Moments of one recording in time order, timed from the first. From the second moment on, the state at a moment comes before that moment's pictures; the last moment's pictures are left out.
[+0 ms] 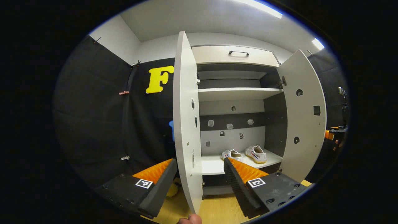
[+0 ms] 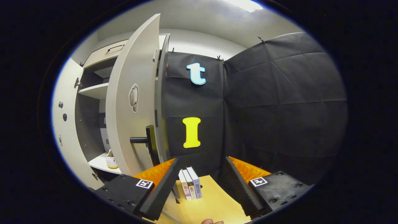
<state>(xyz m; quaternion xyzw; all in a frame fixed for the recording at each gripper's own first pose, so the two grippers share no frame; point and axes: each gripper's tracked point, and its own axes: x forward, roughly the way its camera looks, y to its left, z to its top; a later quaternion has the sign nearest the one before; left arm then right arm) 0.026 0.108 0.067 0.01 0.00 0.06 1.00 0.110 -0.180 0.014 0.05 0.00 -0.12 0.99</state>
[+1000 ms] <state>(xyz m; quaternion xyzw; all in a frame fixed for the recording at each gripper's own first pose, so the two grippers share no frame) 0.011 0.154 0.056 0.01 0.00 0.08 1.00 0.108 0.057 0.014 0.05 0.00 0.08 1.00</state>
